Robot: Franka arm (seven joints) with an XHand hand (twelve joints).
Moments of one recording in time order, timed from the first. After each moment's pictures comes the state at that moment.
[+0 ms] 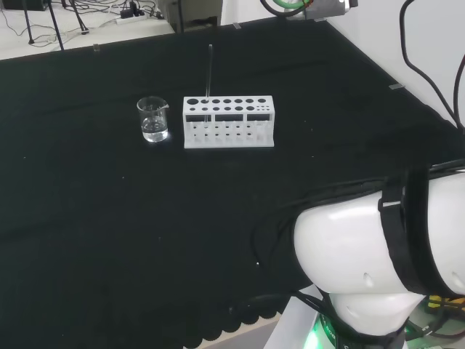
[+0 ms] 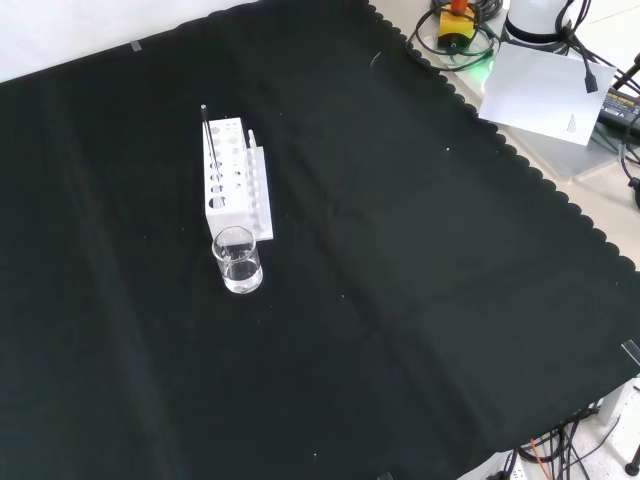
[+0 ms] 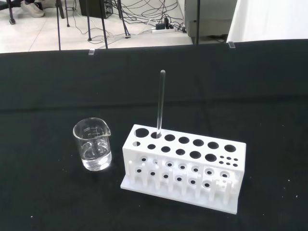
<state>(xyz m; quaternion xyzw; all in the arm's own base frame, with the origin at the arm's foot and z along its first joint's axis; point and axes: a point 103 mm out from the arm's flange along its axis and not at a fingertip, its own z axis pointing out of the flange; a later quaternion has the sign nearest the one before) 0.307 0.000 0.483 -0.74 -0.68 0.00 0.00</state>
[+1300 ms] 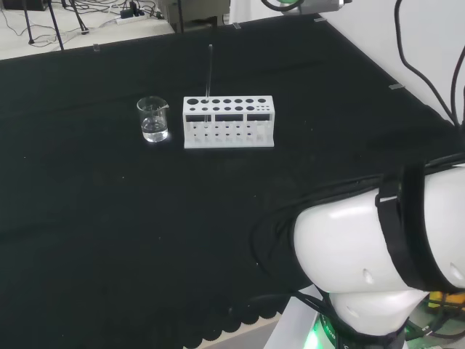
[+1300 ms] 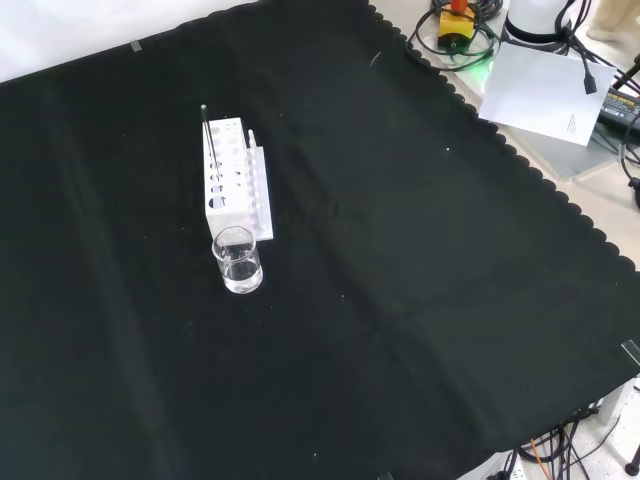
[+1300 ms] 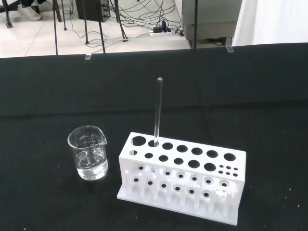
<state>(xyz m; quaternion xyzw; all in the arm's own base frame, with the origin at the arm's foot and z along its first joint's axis) 0.328 -0.004 0.481 -0.74 -0.67 0.00 0.00</state>
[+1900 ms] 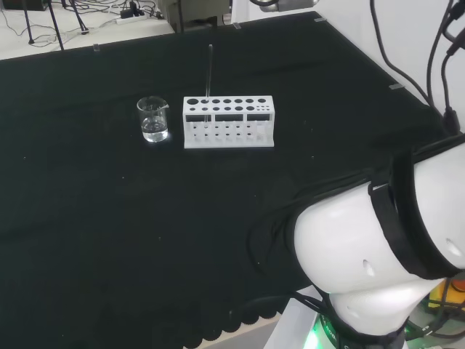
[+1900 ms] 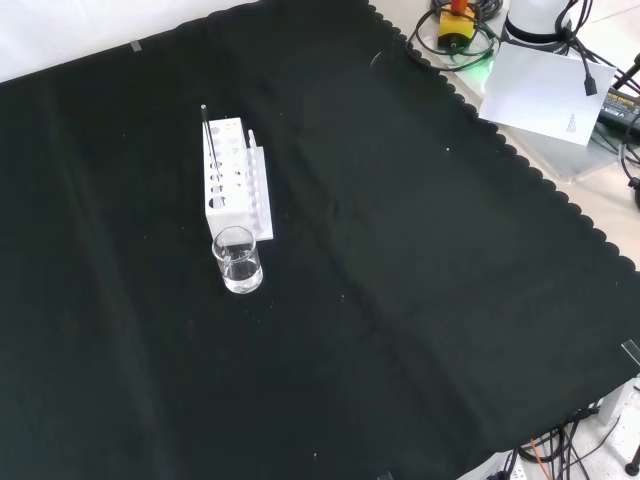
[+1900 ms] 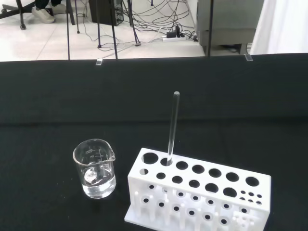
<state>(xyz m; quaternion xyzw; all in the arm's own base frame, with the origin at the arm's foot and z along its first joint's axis) 0.384 0.005 0.462 -0.72 -0.69 0.00 0.00</state>
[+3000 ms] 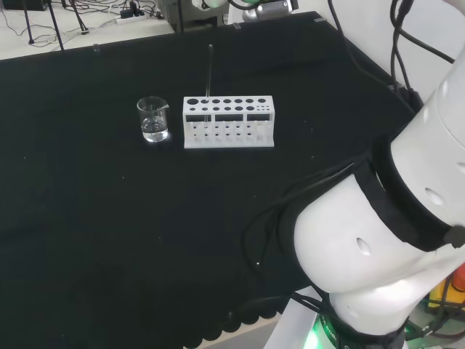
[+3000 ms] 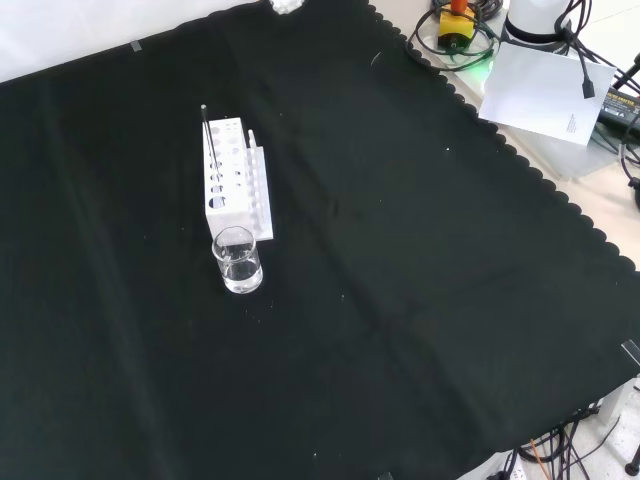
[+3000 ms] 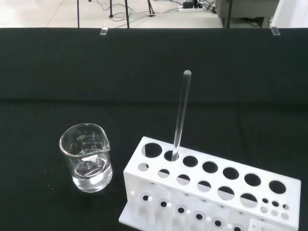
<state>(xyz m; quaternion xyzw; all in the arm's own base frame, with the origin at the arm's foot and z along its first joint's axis) 0.470 -0.003 0.406 -0.70 -0.71 0.03 0.02</state>
